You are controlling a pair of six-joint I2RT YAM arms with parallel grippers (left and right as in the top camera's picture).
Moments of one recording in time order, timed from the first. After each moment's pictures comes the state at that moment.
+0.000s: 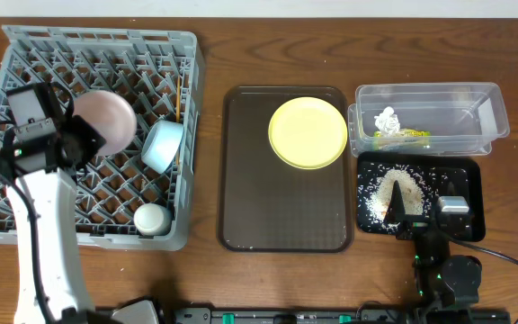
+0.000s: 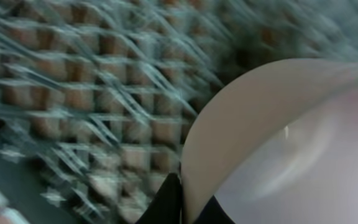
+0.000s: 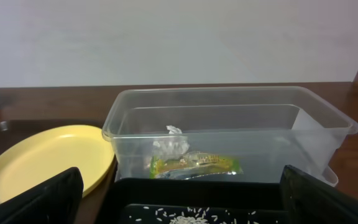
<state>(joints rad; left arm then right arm) 0.33 1.38 1.21 -0.85 -0.13 -0.46 0.08 0.01 0.01 -0.06 0.09 0.04</state>
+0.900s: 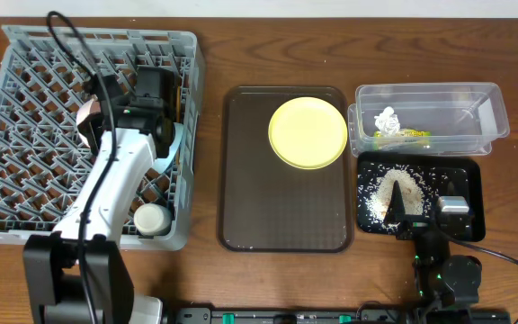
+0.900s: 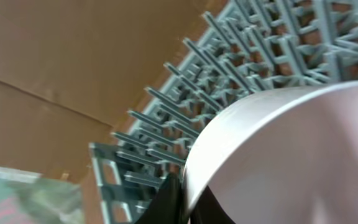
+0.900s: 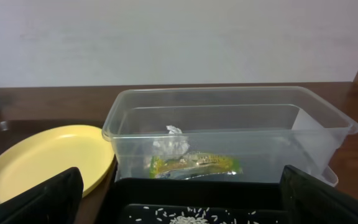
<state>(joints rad) -0.10 1.63 1.20 -0.79 -1.12 -0.43 0.08 0.01 0.01 -0.06 0.09 0.04</state>
